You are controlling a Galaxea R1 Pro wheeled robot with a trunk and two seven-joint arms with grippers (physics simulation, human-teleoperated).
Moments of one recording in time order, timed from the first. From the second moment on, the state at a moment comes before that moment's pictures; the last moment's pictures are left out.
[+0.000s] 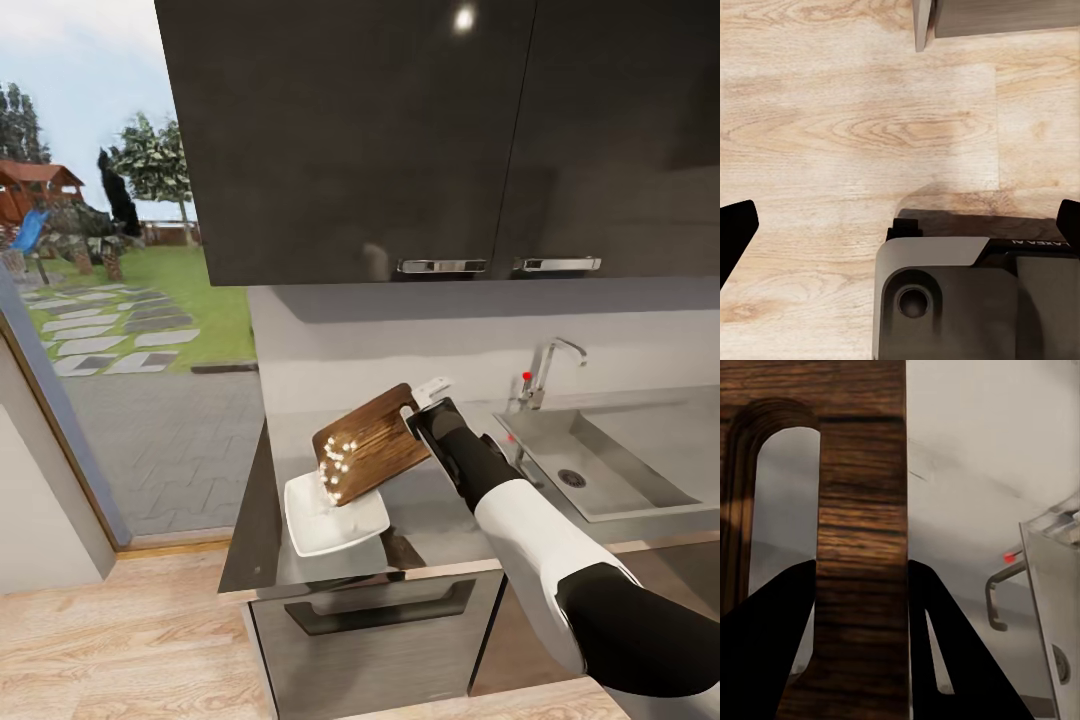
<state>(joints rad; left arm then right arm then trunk) -0.40 0.03 -0.03 0.08 0.06 -0.09 0.01 -1.06 0.13 0.29 -0.67 0.27 0.71 -0.06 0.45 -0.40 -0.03</state>
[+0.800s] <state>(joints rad) -0.40 0.03 -0.03 0.08 0.06 -0.09 0.01 -1.06 0.13 0.29 -0.67 0.30 0.71 -0.07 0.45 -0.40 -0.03</state>
